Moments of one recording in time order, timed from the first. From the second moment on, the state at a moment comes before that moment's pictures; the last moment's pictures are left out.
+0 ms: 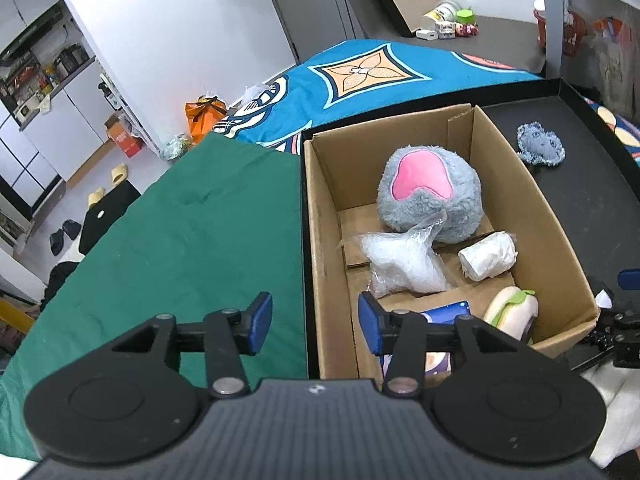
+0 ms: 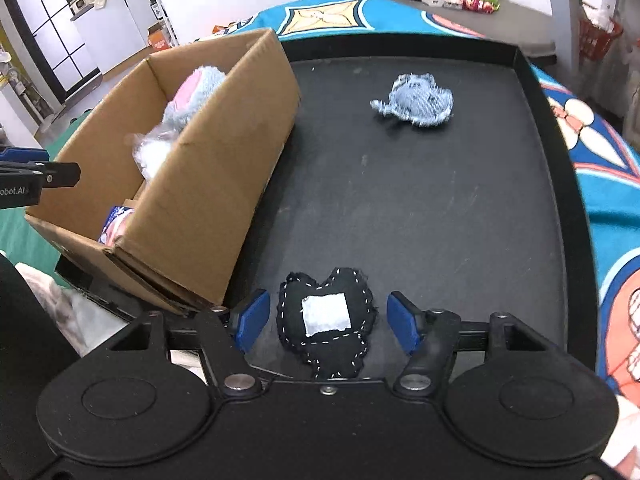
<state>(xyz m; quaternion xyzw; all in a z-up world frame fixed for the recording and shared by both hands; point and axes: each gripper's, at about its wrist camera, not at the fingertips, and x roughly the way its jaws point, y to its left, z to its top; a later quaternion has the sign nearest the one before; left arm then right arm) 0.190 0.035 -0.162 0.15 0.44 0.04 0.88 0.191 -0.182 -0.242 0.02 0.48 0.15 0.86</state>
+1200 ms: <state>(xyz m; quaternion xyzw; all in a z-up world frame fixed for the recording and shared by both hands) 0.190 0.005 -0.166 0.24 0.43 0.08 0.86 0.187 -0.213 -0.228 0.04 0.44 0.15 0.89</state>
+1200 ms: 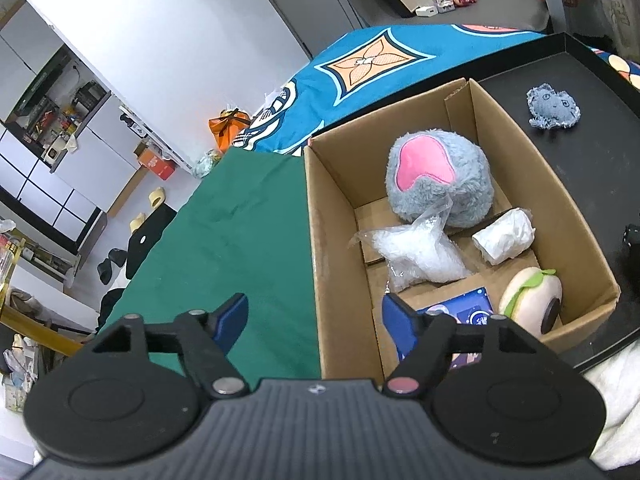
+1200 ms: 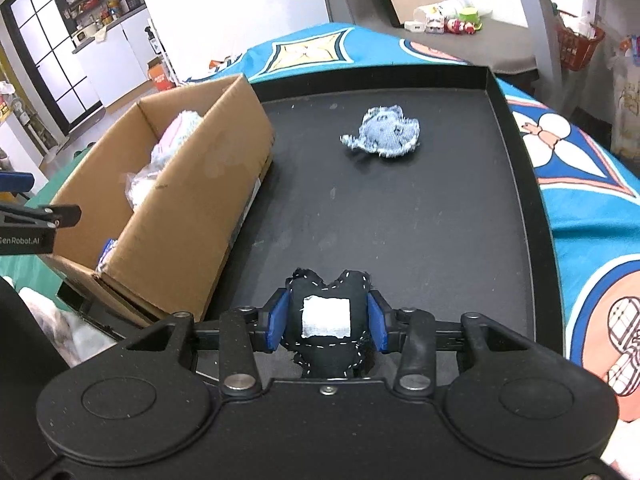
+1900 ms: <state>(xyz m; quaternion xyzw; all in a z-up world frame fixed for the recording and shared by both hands) 0.183 0.020 -0.153 0.18 0.41 0.07 0.89 0.191 -0.204 -0.179 0.03 0.40 0.13 0.91</state>
